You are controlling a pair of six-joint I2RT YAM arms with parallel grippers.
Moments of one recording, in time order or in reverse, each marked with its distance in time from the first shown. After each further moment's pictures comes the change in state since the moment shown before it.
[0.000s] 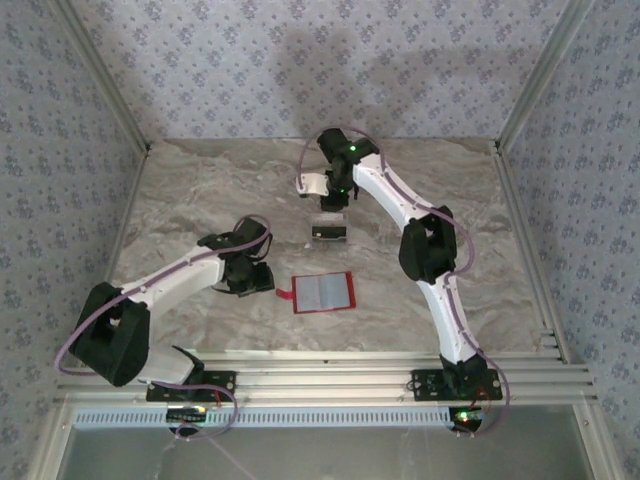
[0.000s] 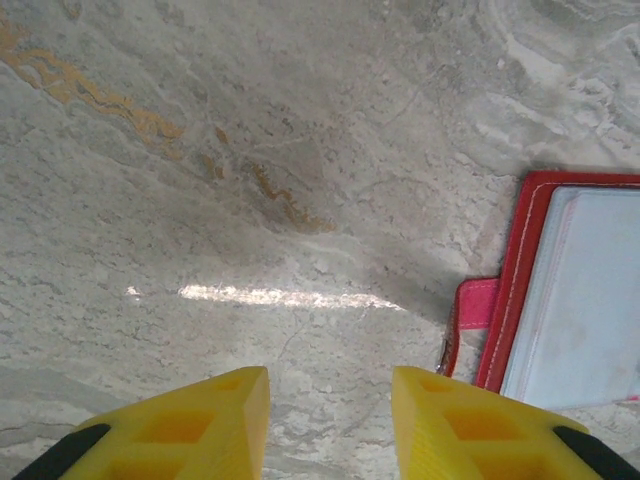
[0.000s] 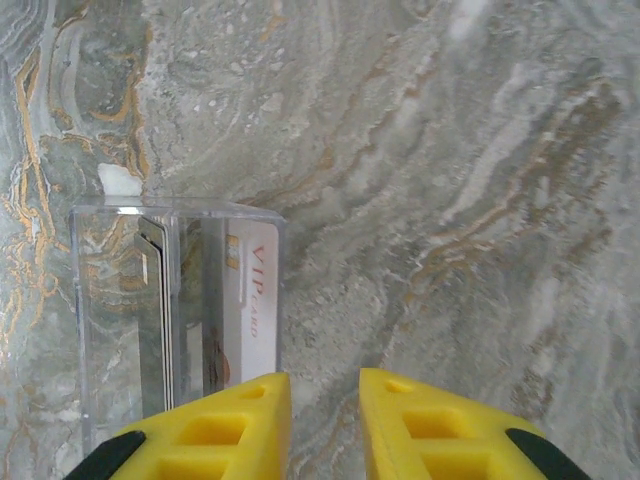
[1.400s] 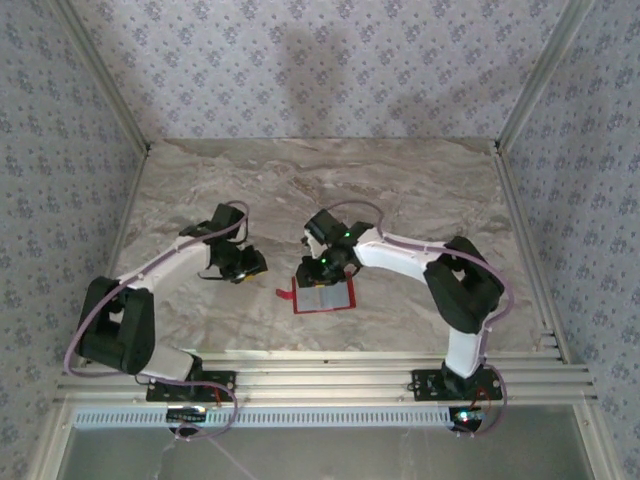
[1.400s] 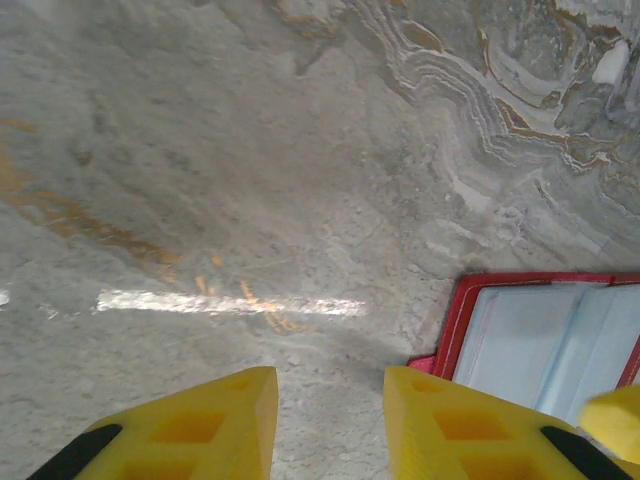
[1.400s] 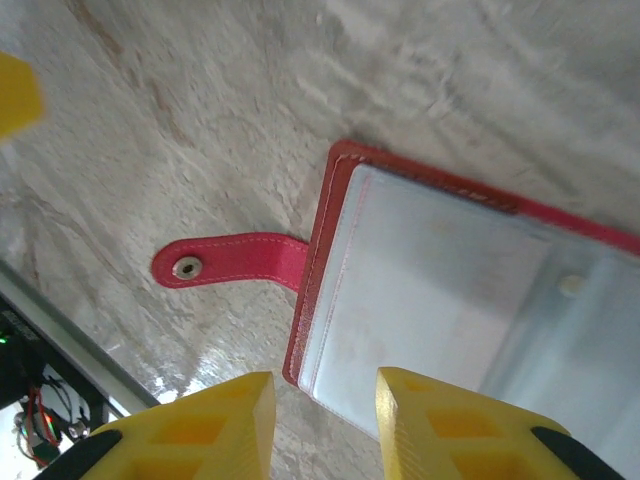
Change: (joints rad) left arm 0.228 0.034 -0.005 0.114 0.208 0.082; right arm 0.291 -0.486 -1.040 0.584 -0.238 1.639
